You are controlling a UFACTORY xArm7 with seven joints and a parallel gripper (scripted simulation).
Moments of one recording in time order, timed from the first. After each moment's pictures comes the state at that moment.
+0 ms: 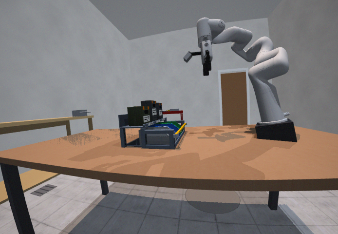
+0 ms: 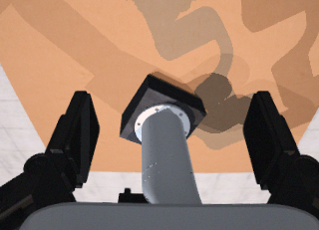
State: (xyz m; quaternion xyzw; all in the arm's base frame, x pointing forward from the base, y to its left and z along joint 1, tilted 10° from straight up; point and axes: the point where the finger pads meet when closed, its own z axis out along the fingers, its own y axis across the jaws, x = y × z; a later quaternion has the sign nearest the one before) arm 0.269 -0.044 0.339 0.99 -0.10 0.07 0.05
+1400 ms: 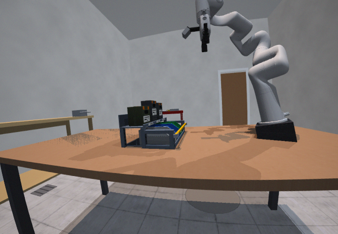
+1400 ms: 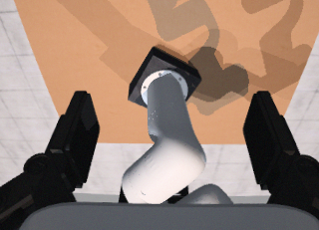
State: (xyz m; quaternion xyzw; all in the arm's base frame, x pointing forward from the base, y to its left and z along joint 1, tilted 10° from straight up) arm 0.250 -0.026 0.477 0.99 -0.10 0.08 0.05
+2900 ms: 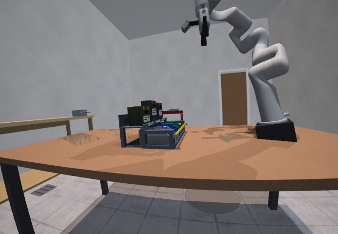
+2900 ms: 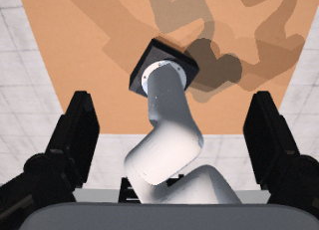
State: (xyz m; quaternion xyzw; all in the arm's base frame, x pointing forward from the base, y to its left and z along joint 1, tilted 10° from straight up) arm 0.245 -0.022 0.514 0.99 -0.10 0.07 0.05
